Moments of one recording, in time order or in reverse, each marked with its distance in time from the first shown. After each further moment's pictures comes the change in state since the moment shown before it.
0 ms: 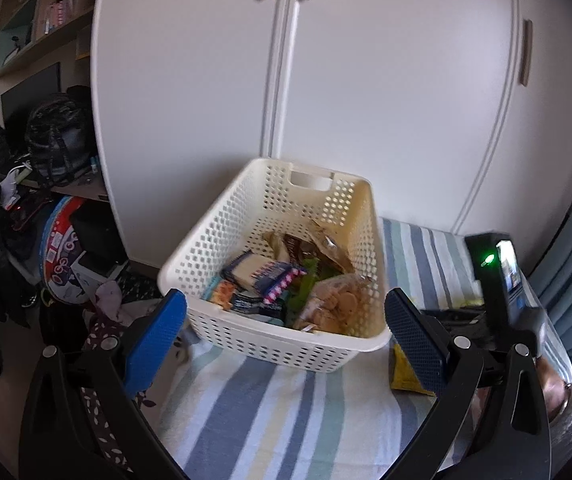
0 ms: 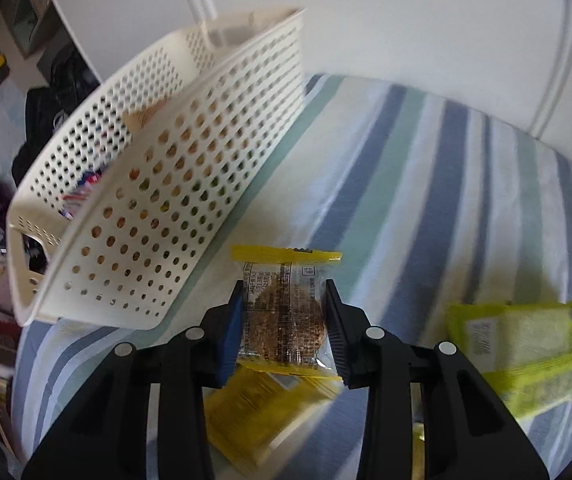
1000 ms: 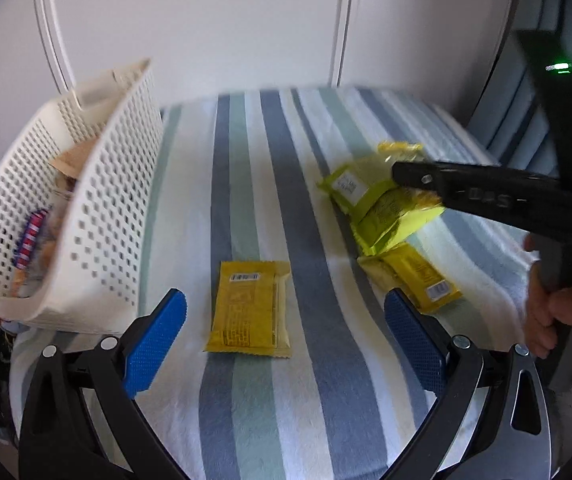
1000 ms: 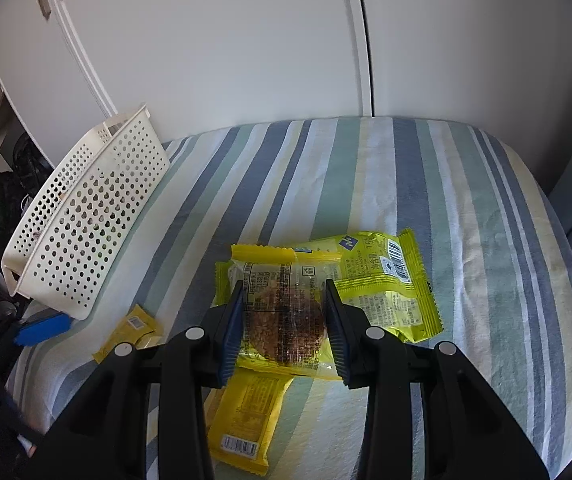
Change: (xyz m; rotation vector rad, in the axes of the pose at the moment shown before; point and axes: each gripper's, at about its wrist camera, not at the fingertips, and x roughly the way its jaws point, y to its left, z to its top) left arm 0.087 -0.161 -0.068 0.343 0.373 -0.209; right arm -0.081 -0.121 -0.058 0.216 -0.190 -0.114
